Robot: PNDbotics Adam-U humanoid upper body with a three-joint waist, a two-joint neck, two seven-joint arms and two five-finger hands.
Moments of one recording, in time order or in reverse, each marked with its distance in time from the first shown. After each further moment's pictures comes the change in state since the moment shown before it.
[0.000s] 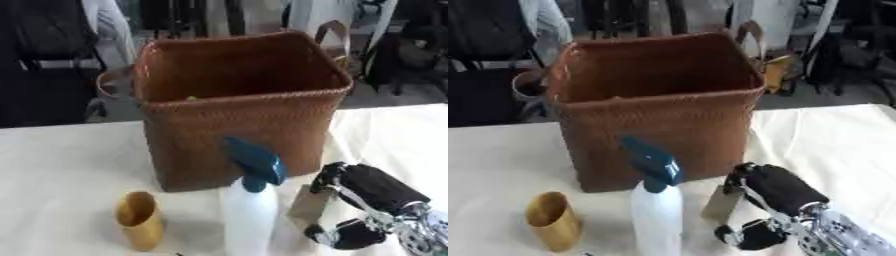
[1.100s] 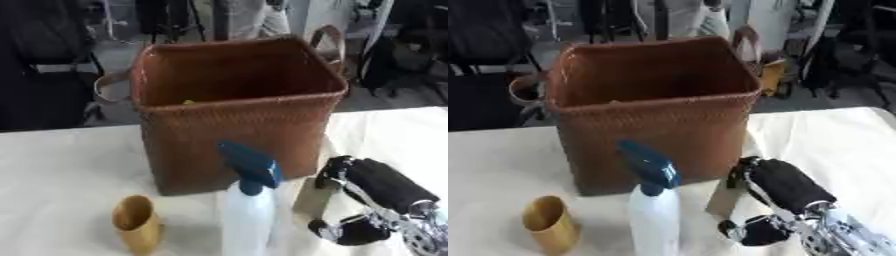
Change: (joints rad) left arm 0.000 0.000 0.000 0.000 0.000 0.000 0.001; right arm 0.009 -0.030 -0.030 -0.079 -0.020 0.054 -0.022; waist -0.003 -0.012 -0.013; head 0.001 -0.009
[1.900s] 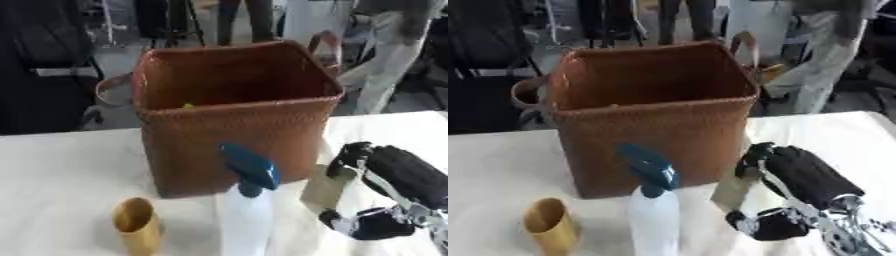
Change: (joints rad) left arm 0.000 0.001 0.000 0.000 -0.001 0.001 0.001; right arm 0.002 -0.048 -0.035 -0.061 -0.039 0.002 -0.019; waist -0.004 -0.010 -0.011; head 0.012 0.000
